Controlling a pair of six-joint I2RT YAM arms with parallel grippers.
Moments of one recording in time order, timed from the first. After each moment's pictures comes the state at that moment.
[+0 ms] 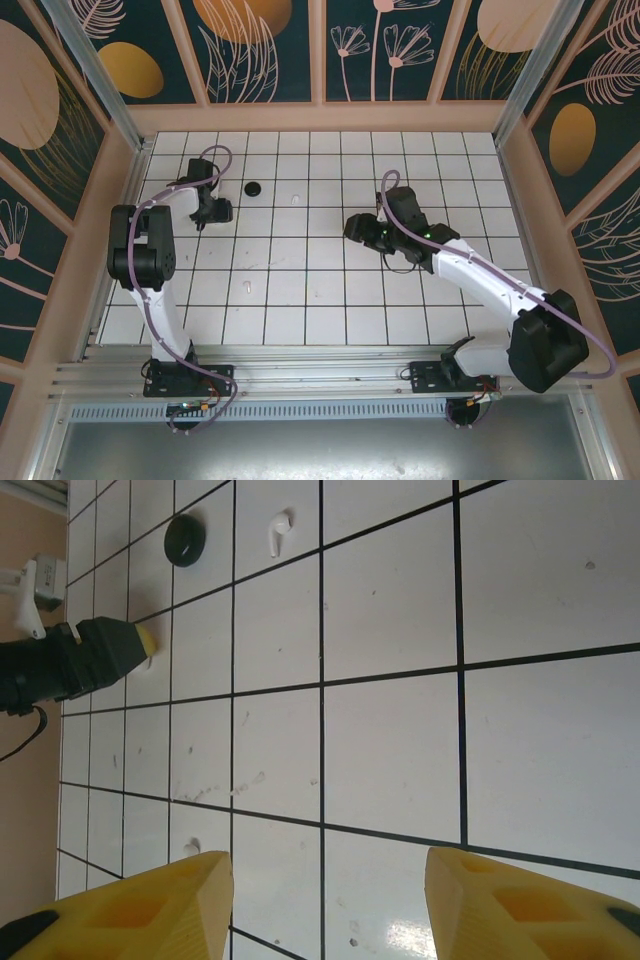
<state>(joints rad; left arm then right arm) -0.04 2.01 1.30 -0.46 -0.01 -0.12 0.58 1.29 0.90 -0.35 -0.20 0.80</state>
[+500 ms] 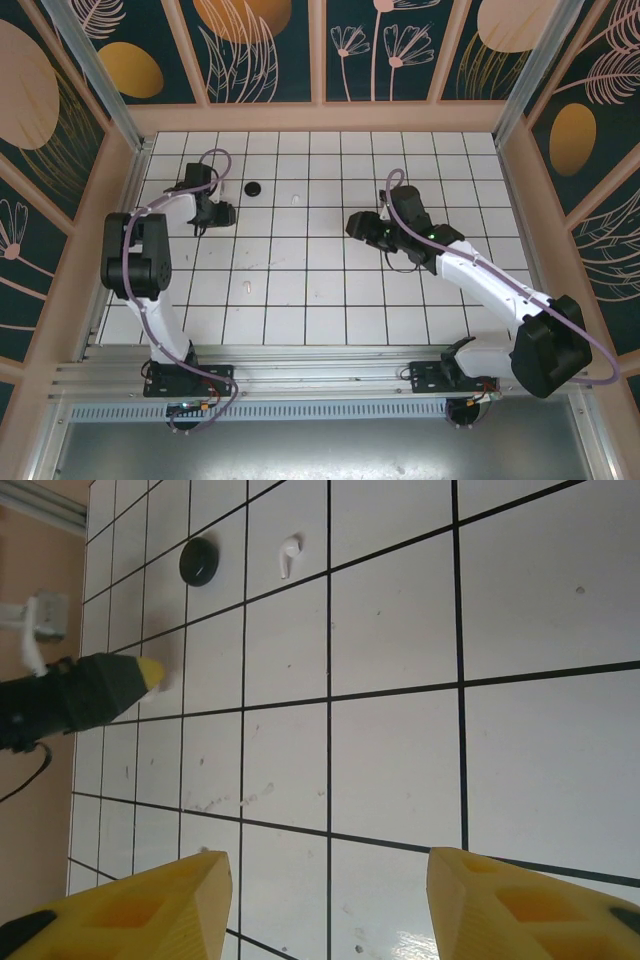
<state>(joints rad) -0.04 1.85 1.16 -0.40 0.16 -0.13 0.55 1.26 0.90 -0.35 -0.21 0.80</state>
